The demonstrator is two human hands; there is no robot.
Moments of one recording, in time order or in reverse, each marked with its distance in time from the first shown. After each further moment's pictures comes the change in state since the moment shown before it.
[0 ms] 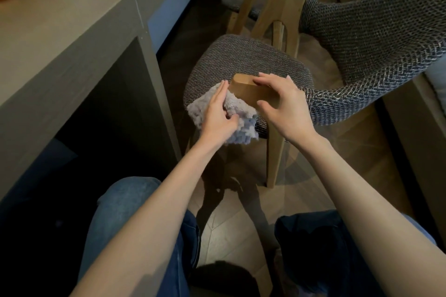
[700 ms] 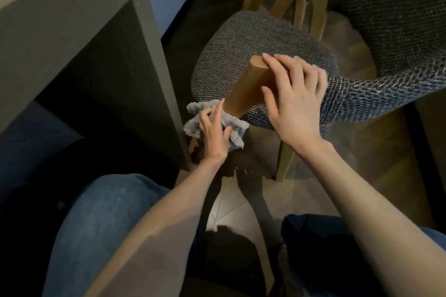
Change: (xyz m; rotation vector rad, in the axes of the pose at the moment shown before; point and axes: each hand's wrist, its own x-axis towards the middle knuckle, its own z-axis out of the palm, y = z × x) left_hand 0.005 -0.120 0.034 0.352 0.286 -0.071; right_hand -0.007 0.014 0.044 -0.518 0.201 -0.148
